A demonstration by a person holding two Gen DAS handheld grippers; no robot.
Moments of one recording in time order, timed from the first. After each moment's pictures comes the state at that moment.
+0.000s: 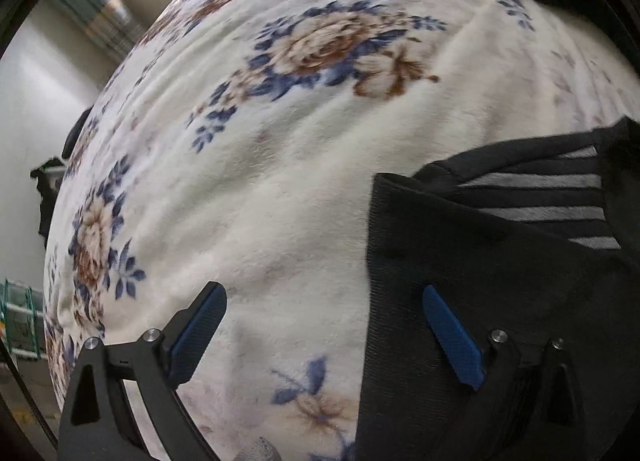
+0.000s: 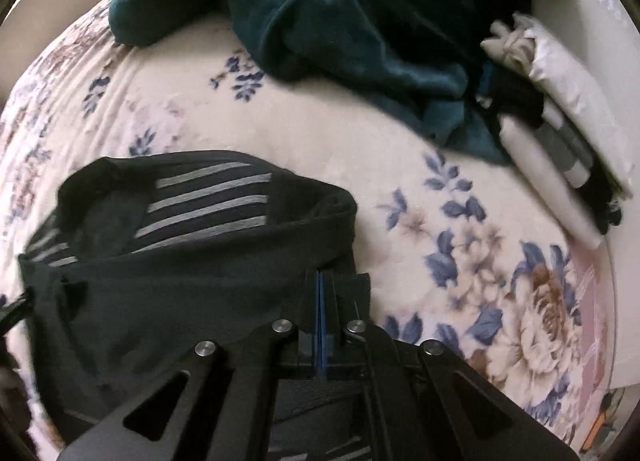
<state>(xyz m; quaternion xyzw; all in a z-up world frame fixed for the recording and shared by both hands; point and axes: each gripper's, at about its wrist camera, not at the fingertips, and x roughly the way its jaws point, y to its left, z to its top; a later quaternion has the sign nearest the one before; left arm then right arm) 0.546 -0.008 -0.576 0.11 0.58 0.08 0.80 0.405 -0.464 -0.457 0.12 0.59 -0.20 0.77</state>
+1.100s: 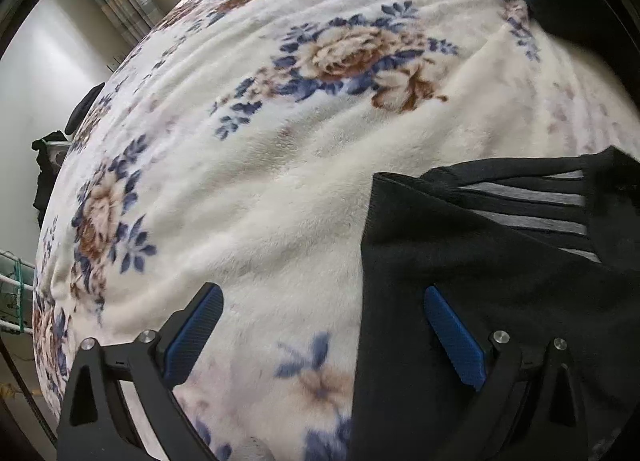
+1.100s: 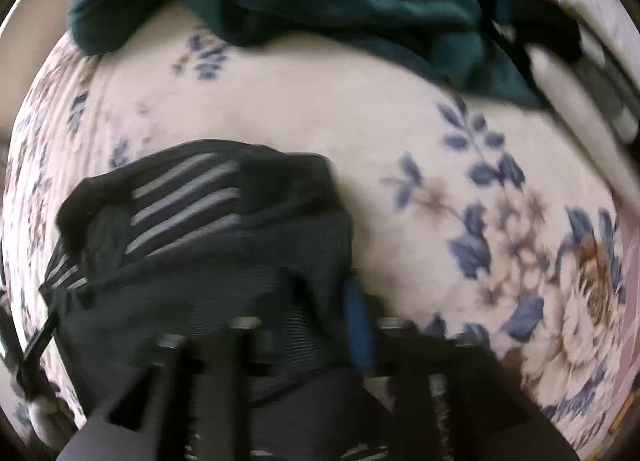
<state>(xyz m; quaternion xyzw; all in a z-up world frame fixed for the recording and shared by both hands) 0.528 -0.004 -0.552 0.07 0.57 0.08 0.82 0.410 -0.535 -0.501 0.23 0.62 -0.18 0.73</state>
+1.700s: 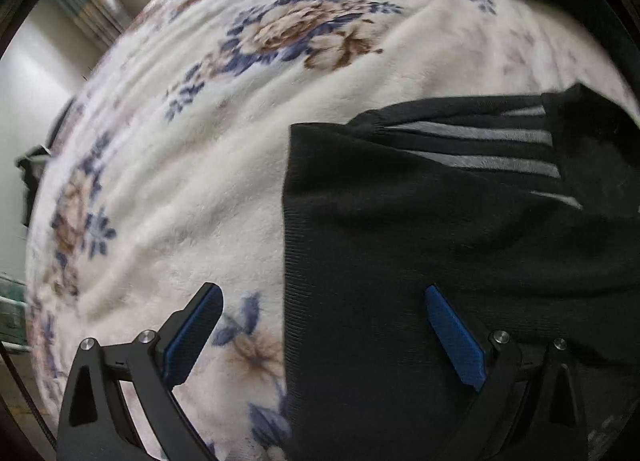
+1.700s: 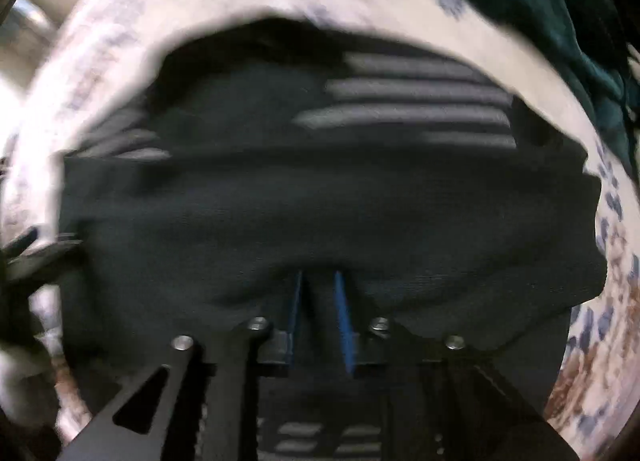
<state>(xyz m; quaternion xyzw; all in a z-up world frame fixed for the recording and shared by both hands) 0.520 -0.027 -0.580 0.09 0.59 0.04 0.80 0.435 -0.363 -0.541 0.10 0.66 -0.06 0.74</state>
